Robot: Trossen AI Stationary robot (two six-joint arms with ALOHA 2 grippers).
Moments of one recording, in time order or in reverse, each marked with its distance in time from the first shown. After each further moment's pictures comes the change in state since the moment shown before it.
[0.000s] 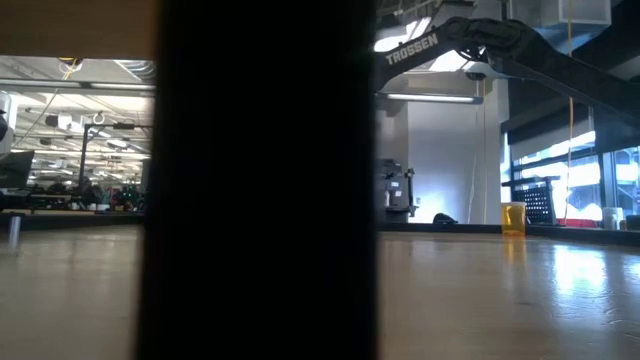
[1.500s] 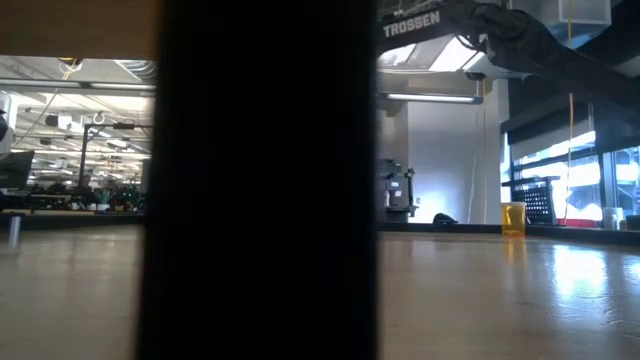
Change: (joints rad) left arm 0.000 0.000 0.000 0.000 -0.009 0.135; right arm 0.107 -0.013 0.153 -0.134 0.015 -0.028
